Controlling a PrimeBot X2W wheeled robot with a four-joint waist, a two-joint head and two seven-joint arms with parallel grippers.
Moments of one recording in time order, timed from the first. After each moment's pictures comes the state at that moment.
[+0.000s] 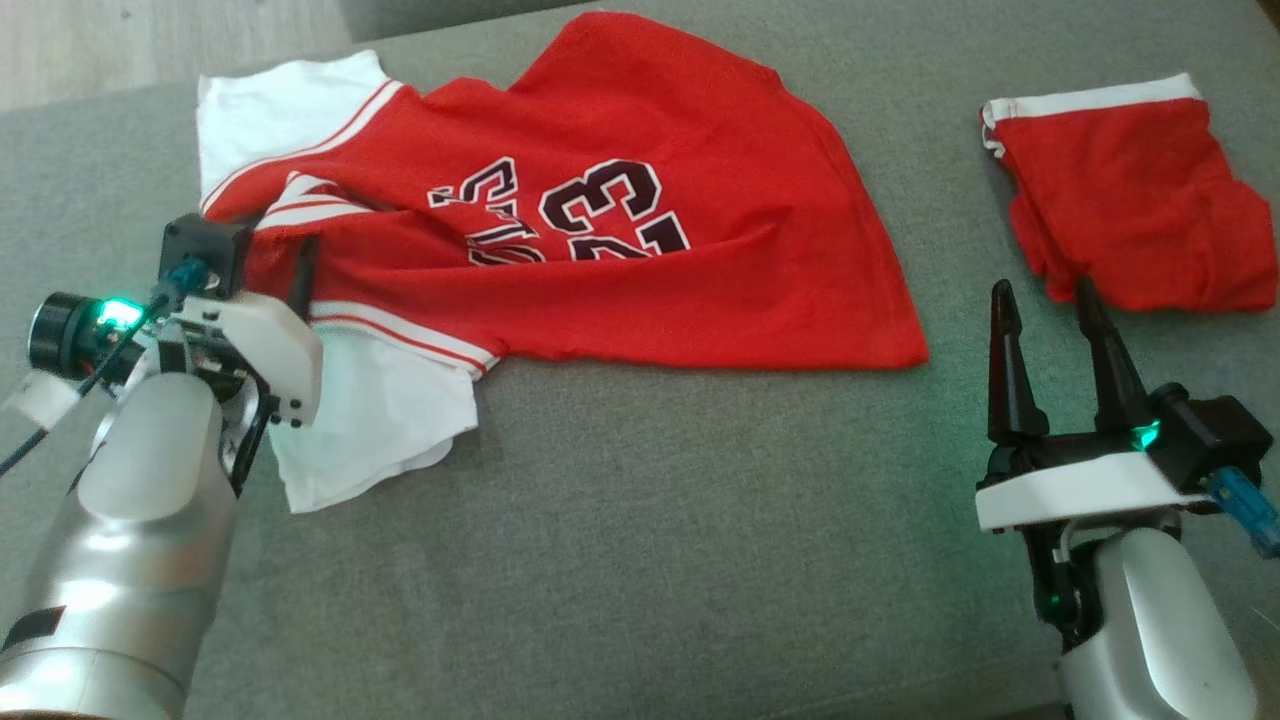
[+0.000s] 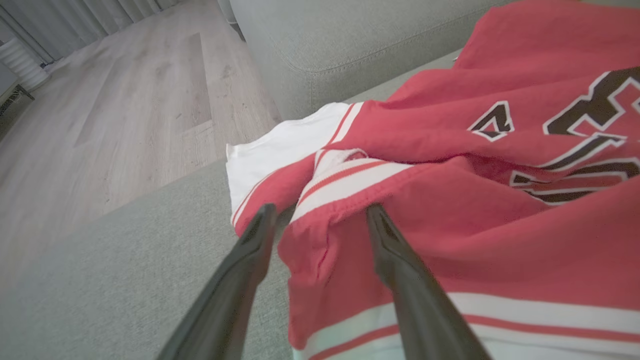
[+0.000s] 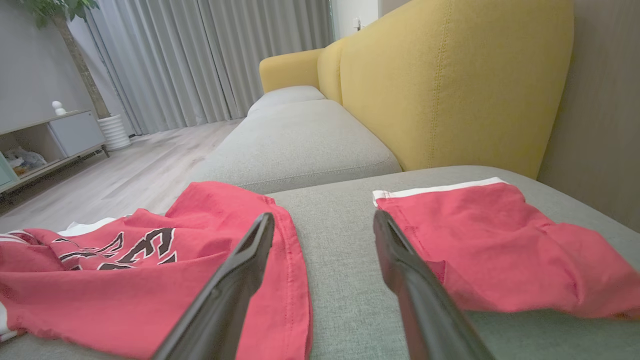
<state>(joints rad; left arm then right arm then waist) -0.76 0.28 -0.33 0.92 -0.15 -0.09 0.06 -0.20 -0.05 0.01 0.26 0.18 0.13 -0.25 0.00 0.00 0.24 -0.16</state>
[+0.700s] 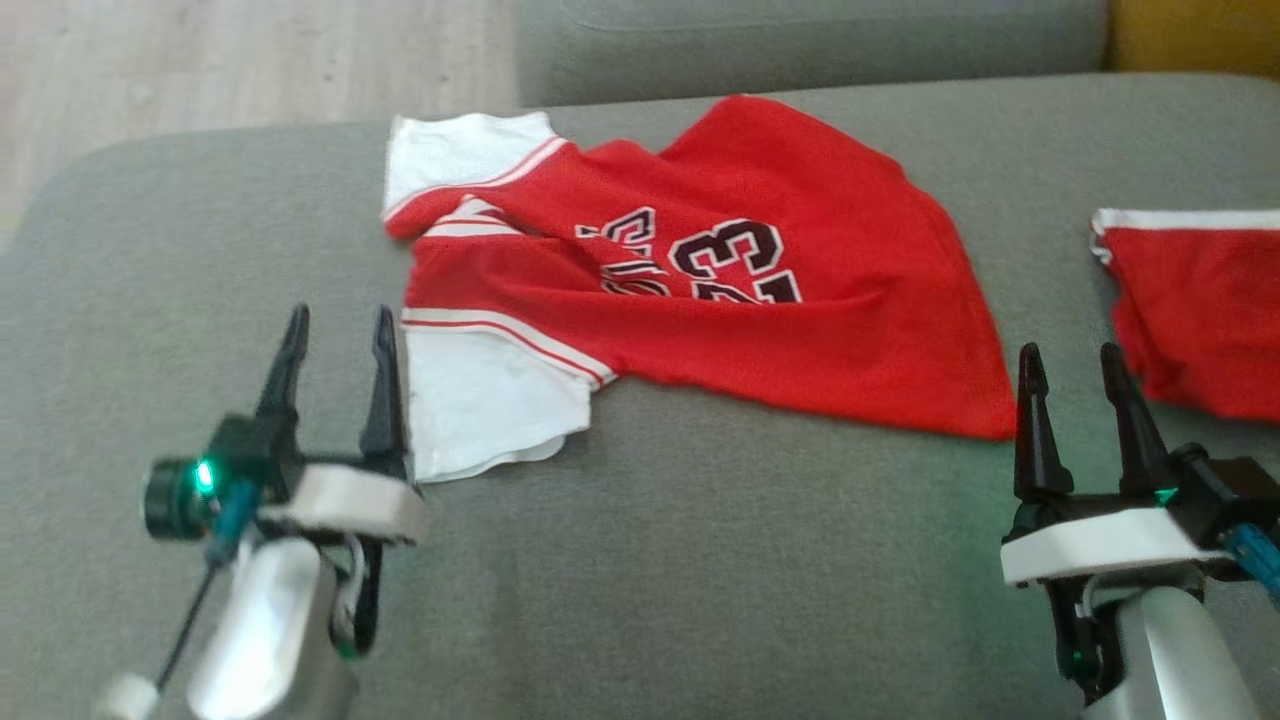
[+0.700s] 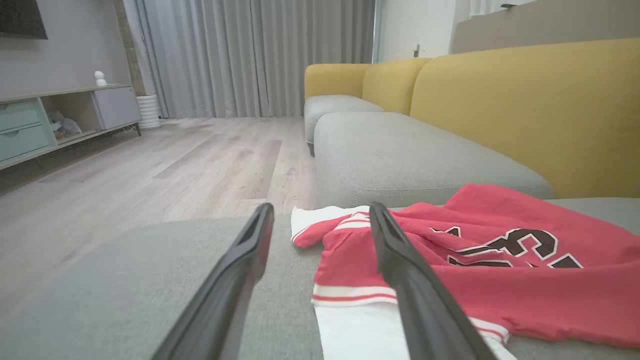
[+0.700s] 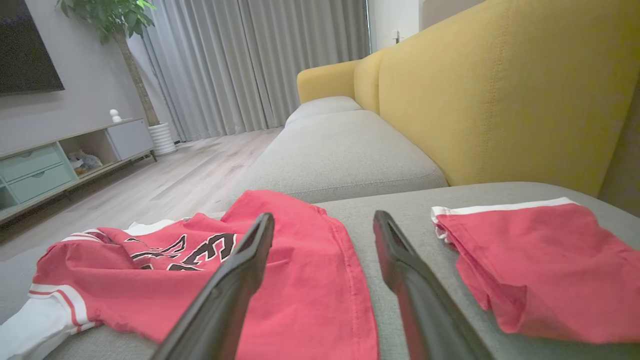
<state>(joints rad) -0.37 0.15 -0.24 0.50 -0.26 0.05 -0.25 -0.11 -0.05 -0.04 0.26 0.17 0.13 -0.25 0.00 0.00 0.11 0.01</state>
